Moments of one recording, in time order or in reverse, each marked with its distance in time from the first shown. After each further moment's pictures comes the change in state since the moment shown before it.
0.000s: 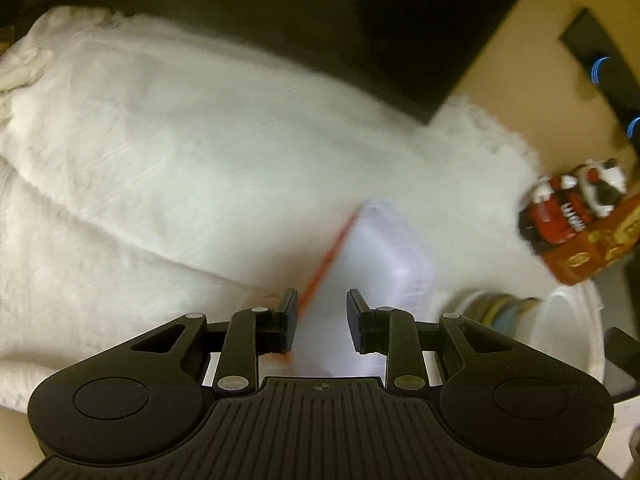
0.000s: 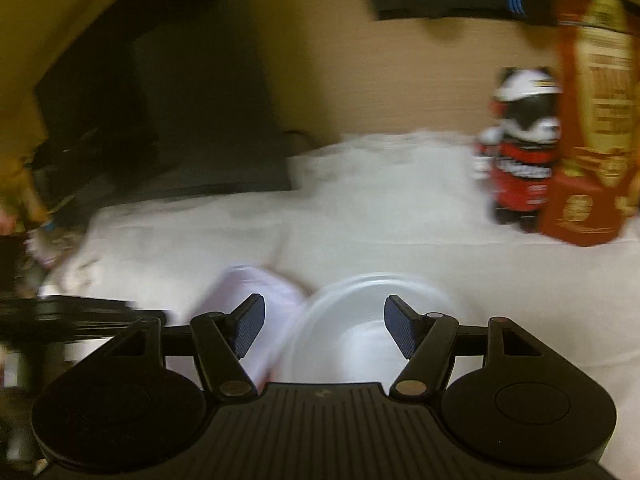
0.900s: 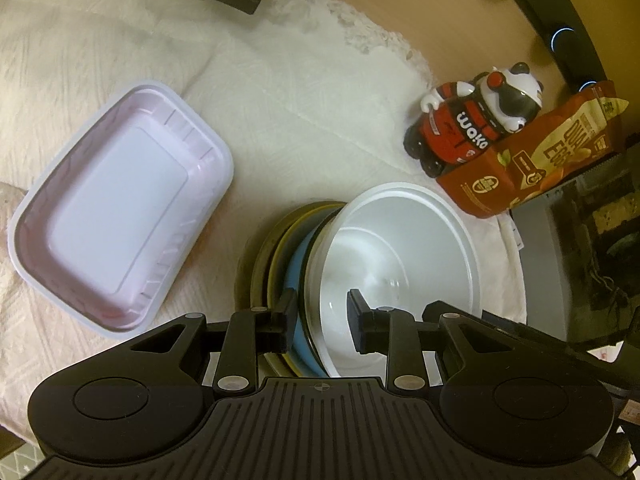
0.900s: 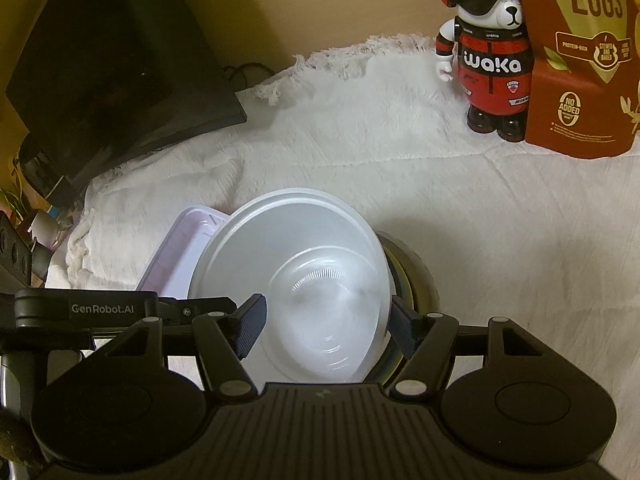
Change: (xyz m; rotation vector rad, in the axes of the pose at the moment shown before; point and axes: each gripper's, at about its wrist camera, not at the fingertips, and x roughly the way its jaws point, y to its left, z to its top) left arm 0.035 -0.139 -0.056 0.029 0.174 -0.227; right arm 0.023 -0.109 -0.018 0.133 0.193 0.016
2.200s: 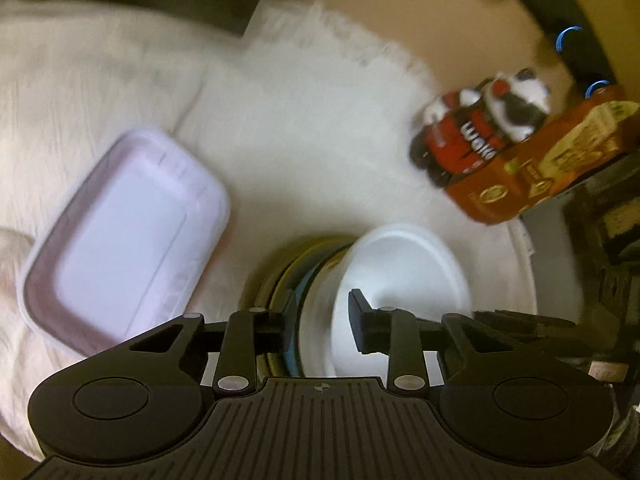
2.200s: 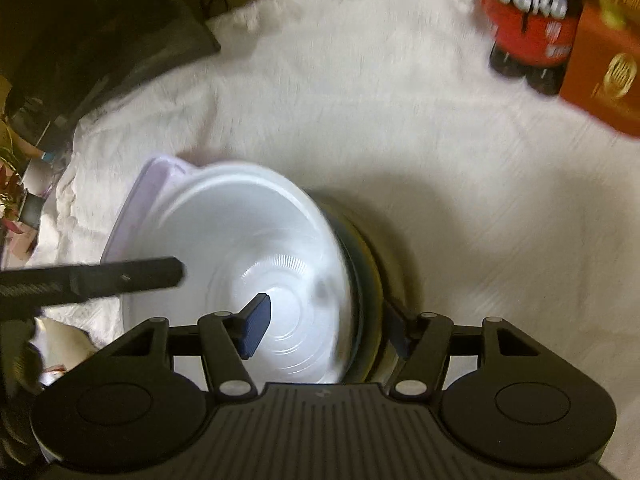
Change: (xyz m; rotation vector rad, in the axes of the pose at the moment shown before) left arm -0.003 -0.017 0.030 0.044 -0.003 0.050; right arm 0.049 -0.018 0.037 -0.066 0.221 0.006
